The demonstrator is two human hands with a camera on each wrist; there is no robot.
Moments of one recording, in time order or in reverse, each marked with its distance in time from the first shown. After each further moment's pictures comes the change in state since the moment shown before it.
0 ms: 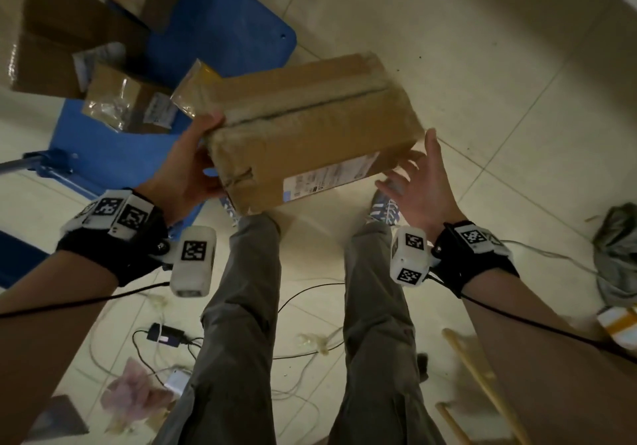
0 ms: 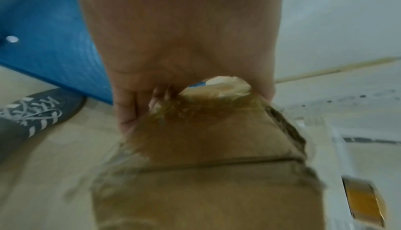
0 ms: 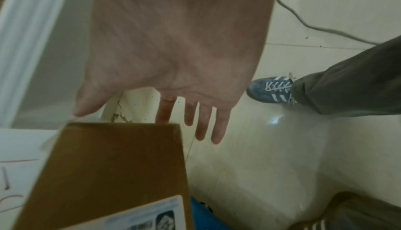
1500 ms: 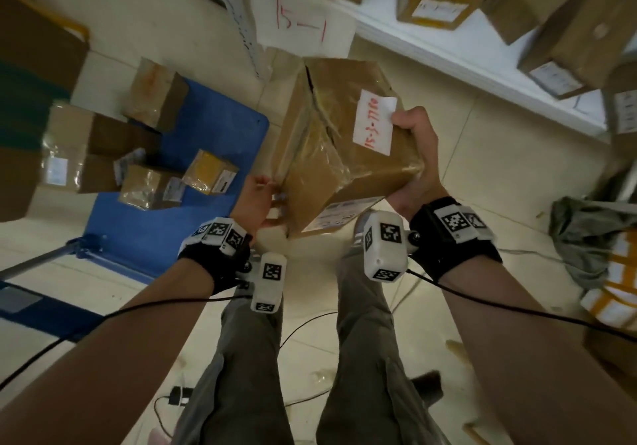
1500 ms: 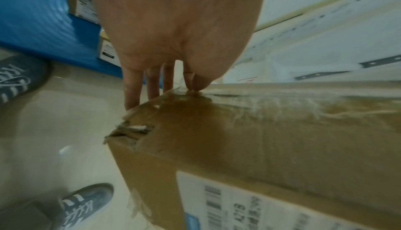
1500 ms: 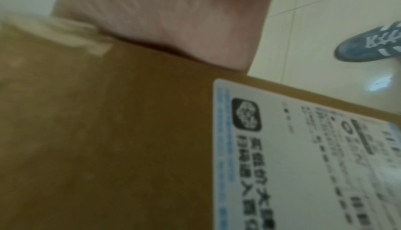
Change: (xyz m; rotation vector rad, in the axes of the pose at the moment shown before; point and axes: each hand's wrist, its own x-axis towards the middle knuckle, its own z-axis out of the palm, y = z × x) left_hand -0.056 0.034 0.124 0.291 0.113 0.010; right_hand -0.174 -0.127 0.062 0.237 -0.245 -0.303
